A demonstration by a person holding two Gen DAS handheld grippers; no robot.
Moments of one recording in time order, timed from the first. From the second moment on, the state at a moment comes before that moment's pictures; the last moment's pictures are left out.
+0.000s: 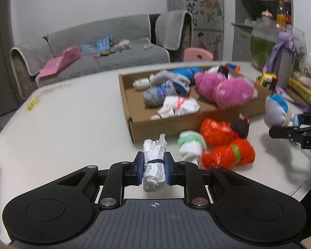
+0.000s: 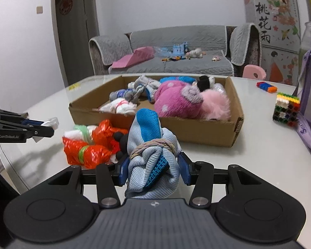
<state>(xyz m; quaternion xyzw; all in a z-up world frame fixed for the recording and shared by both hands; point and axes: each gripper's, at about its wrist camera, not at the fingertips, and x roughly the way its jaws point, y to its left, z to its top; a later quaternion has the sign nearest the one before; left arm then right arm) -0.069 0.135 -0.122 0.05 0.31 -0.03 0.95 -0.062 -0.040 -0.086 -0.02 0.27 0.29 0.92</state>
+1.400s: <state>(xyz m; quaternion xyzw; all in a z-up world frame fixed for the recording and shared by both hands) 0.094 0.157 -0.017 0.02 0.24 -0.03 0.97 0.026 0.012 0.007 -0.02 0.18 0.34 0.92</state>
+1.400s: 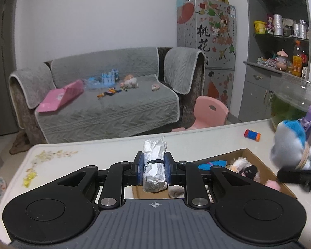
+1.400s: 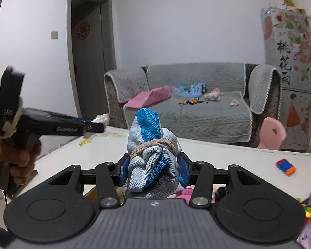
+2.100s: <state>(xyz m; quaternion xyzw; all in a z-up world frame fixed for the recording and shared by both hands) 0.180 0.152 -0.092 0.03 0.31 -0.05 0.95 0.070 0.063 -0.048 -0.07 0.28 0.33 0.90</state>
